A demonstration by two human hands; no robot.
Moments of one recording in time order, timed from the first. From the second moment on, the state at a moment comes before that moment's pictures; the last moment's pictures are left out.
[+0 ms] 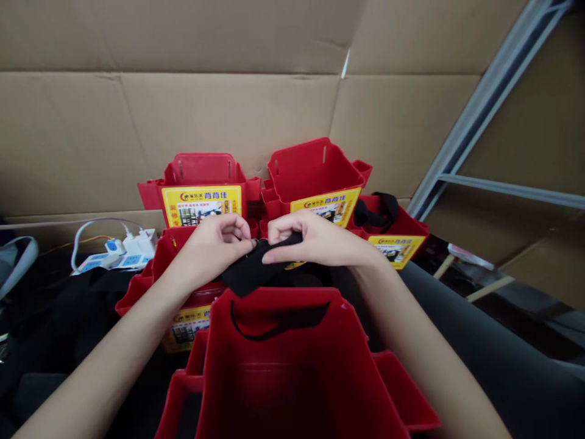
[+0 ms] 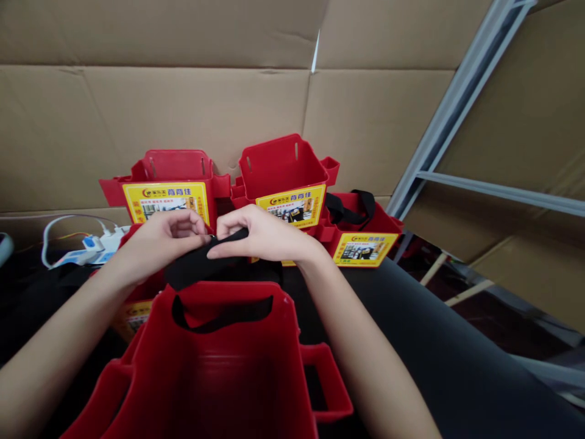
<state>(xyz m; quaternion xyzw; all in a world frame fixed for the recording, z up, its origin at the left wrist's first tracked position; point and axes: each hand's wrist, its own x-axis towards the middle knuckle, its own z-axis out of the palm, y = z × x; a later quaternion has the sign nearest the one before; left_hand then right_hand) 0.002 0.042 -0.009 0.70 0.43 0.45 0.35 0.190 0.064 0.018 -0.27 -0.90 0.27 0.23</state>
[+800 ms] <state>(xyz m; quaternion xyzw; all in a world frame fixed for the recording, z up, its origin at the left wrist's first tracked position) 0.002 0.041 -0.013 0.76 0.47 0.41 0.16 0.179 0.050 0.018 -0.38 -0.90 0.06 0.21</state>
